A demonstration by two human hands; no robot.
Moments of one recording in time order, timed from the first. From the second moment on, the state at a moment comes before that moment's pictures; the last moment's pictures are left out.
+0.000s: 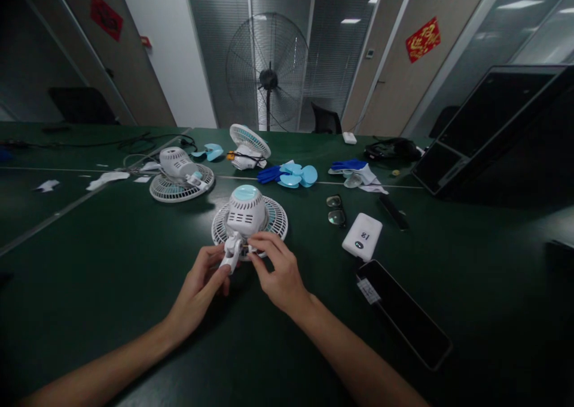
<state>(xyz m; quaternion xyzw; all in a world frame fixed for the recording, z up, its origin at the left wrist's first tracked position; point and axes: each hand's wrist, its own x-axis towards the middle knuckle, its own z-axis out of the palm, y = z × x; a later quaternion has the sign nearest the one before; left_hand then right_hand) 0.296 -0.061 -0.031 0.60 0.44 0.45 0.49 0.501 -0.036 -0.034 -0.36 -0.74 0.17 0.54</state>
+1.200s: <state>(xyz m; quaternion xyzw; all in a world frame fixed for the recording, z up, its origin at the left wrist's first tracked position) 0.293 -0.056 -0.030 0.67 0.43 0.50 0.35 0.496 -0.039 -0.042 -0.37 -0.73 0.22 0.52</state>
